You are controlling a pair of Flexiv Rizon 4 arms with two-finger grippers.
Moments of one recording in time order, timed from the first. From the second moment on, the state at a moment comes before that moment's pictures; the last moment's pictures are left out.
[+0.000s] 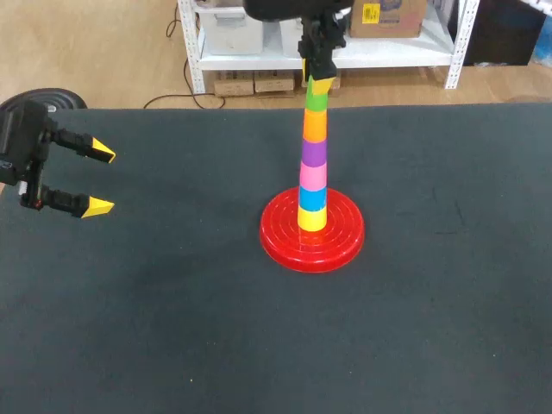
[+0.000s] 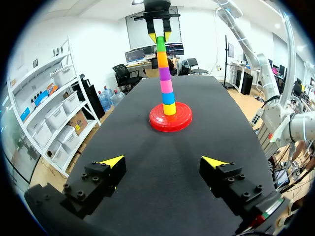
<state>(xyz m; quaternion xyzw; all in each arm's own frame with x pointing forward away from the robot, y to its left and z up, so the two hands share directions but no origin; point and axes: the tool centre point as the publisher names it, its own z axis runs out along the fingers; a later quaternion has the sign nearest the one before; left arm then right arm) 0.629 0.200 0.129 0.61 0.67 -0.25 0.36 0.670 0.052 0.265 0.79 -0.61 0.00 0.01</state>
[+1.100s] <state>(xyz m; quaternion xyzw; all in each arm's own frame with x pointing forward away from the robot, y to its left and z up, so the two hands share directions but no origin) 0.629 0.200 0.129 0.61 0.67 -0.25 0.36 0.686 0.046 0.262 0.80 -0.59 -0.03 0.09</state>
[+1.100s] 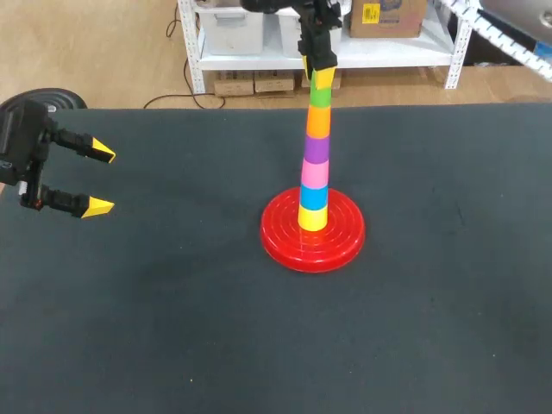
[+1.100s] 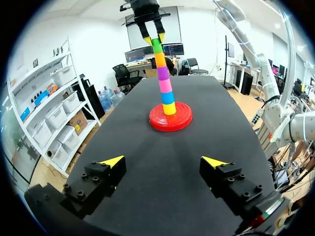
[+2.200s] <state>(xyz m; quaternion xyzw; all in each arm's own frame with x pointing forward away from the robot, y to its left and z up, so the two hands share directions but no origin) 0.629 0.200 0.129 0.61 0.67 -0.25 0.36 0.683 0.046 0.257 0.80 -0.58 -0.04 0.11</state>
